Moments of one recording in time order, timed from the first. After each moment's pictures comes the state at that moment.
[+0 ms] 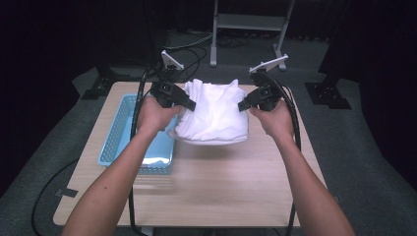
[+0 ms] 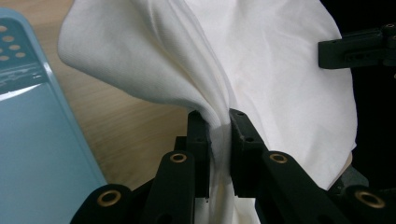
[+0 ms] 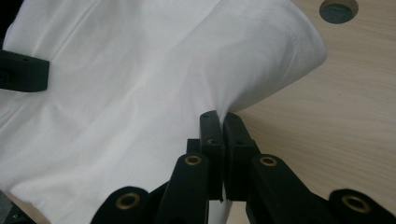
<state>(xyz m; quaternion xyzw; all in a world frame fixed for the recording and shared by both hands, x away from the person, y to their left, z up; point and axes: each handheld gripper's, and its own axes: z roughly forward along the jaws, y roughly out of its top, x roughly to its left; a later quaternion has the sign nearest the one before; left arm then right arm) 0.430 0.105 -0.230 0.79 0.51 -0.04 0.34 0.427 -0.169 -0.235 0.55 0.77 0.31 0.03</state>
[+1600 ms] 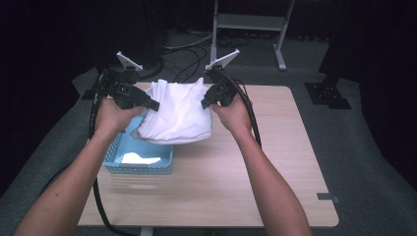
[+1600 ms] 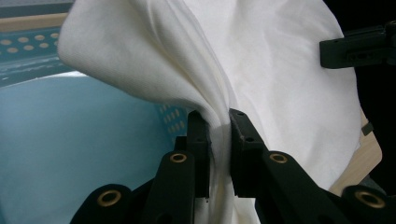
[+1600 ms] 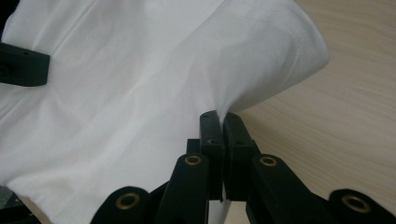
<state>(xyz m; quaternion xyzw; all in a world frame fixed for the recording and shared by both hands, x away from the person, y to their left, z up) 0.424 0.196 -0.232 0.77 0.54 -0.01 0.33 0.444 -0.071 -0.237 0.51 0.81 0.30 0.02</state>
